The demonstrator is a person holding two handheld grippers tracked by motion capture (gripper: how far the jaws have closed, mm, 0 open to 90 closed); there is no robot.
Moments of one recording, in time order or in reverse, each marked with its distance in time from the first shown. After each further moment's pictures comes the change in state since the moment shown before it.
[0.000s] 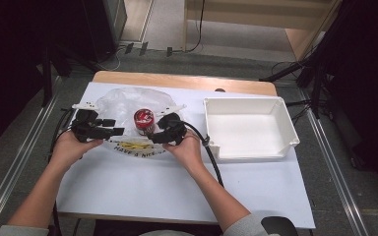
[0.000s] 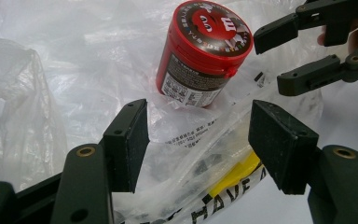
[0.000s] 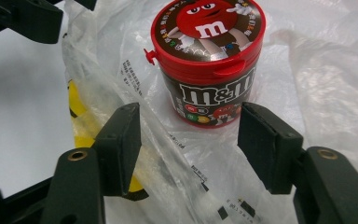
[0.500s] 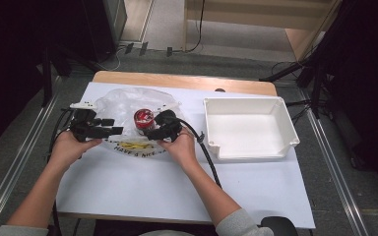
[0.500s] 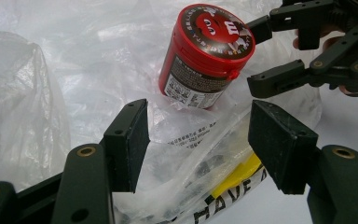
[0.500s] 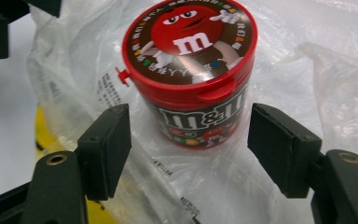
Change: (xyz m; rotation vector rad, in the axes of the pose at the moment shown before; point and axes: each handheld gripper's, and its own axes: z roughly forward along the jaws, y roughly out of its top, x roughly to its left) left arm 0.002 -0.001 -0.002 -0.007 0.005 -0.007; right arm -0.005 0.006 0.021 -0.015 -0.035 0.038
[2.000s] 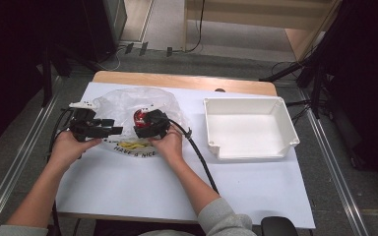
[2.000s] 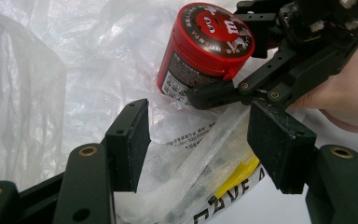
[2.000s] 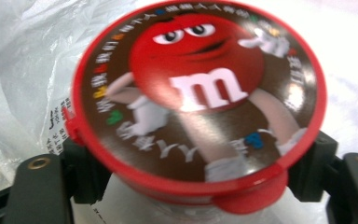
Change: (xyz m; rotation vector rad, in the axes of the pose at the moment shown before) left arm 0.003 0.000 0.000 0.000 -0.017 -0.022; right arm 0.008 0.007 0.047 -0.041 -0.091 -0.085
